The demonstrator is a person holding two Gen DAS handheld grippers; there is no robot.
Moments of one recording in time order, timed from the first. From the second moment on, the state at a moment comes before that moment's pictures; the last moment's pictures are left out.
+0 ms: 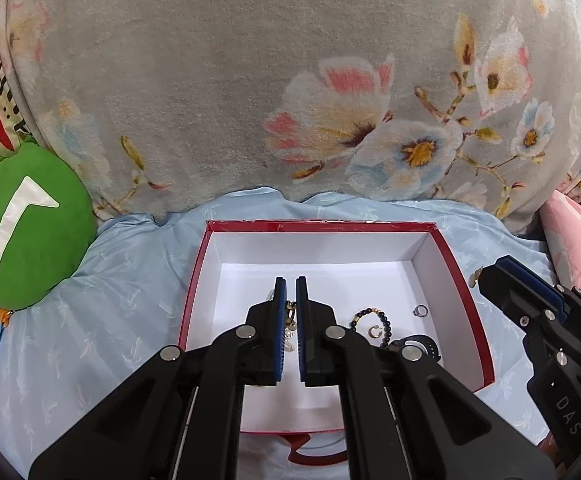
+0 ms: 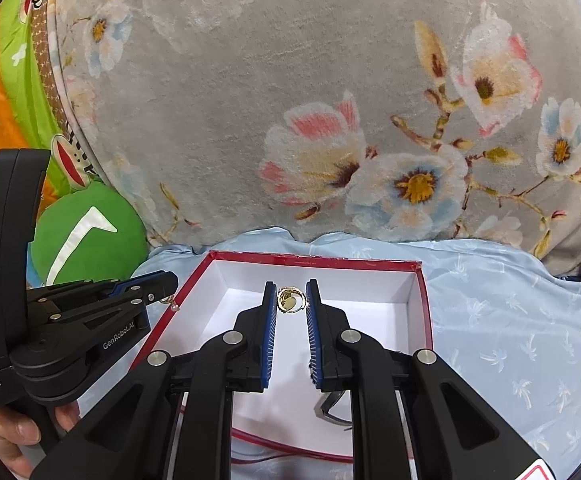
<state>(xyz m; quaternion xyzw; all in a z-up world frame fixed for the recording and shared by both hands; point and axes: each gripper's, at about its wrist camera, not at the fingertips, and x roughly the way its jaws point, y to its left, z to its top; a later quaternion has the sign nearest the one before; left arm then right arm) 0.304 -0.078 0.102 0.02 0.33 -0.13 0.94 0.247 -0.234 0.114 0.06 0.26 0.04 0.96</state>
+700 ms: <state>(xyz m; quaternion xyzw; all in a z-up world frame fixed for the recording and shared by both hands) 0.344 -0.084 0.081 0.02 0.34 -0.12 0.93 0.288 -0.236 0.085 0.07 0.28 0.03 0.96</state>
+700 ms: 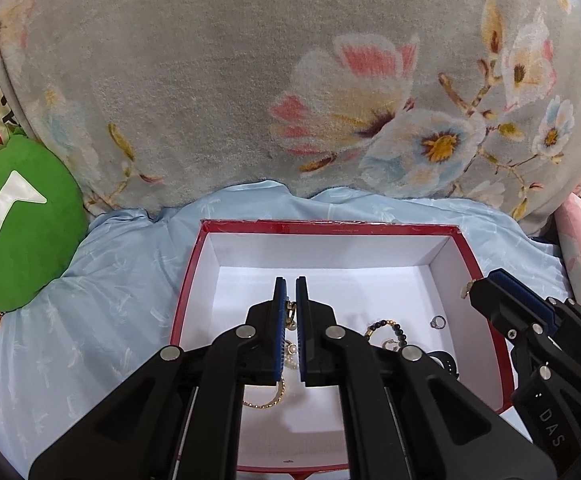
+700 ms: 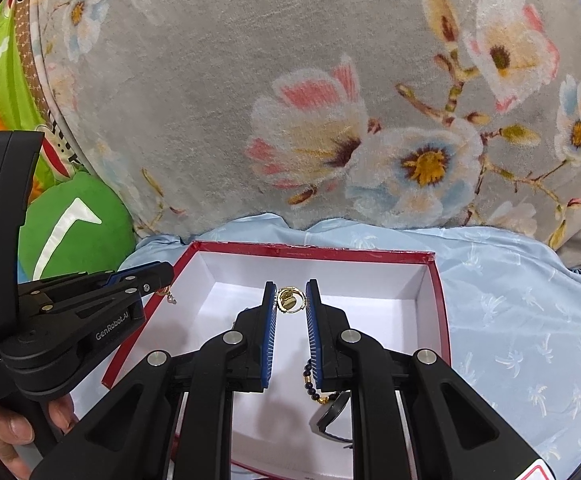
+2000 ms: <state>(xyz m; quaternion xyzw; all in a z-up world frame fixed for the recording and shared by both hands) 0.340 -0.071 0.056 0.02 0.37 -0.09 0.92 0.258 -0.237 0.048 0.09 0.31 0.00 0.95</state>
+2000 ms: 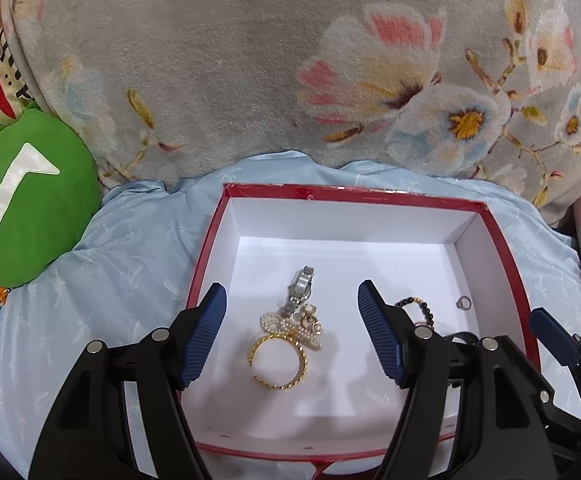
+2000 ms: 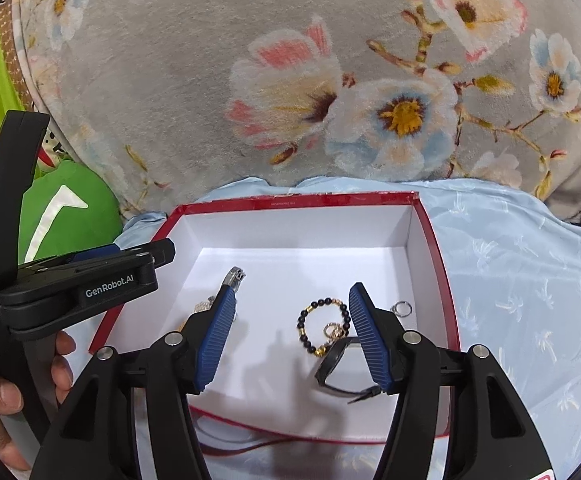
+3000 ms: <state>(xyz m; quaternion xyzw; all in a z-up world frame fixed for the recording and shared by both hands) 0.283 -0.053 0.021 0.03 0.40 -0.05 0.91 0.216 -0.227 0.022 0.08 0.34 -0.06 0.94</state>
